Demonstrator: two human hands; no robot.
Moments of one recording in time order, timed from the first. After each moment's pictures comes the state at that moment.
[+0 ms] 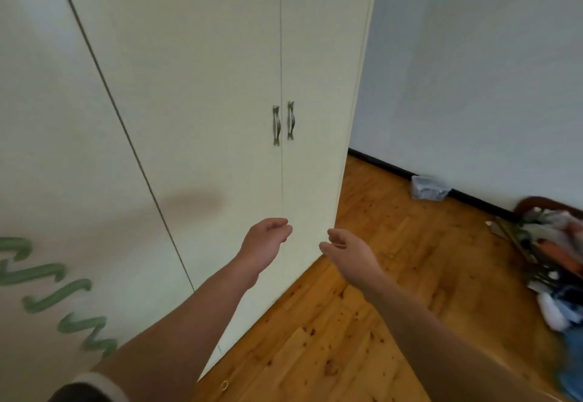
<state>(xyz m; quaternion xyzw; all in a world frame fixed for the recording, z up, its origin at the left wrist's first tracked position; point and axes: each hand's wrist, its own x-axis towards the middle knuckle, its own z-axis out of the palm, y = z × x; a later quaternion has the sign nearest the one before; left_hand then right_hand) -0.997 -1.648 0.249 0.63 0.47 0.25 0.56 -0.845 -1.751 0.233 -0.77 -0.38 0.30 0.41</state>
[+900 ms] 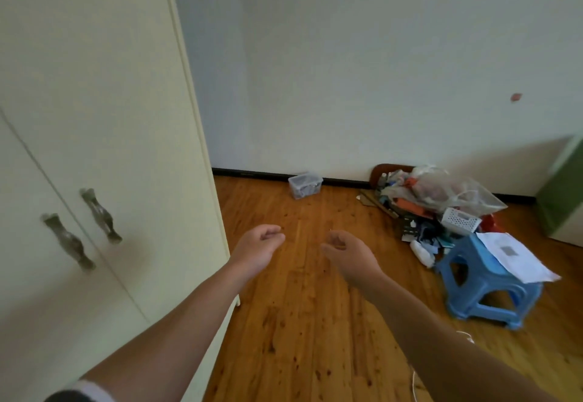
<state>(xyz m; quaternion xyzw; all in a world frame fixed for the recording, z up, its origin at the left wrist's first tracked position) -0.674 -1.509 0.239 0.82 0.23 0.07 0.53 -0.590 -1.692 0.227 -0.87 -0.13 0.16 0.45</state>
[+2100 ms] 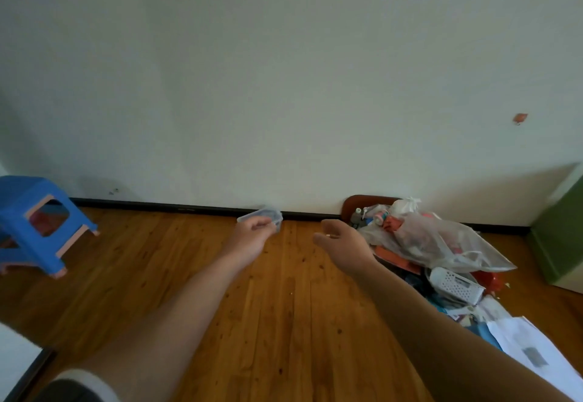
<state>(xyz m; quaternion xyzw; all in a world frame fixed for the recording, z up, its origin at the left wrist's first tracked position) -0.046 -1.436 0.232 0.80 0.22 0.08 0.56 0.005 -1.627 0.240 -0.88 -0.12 0.12 0.45</state>
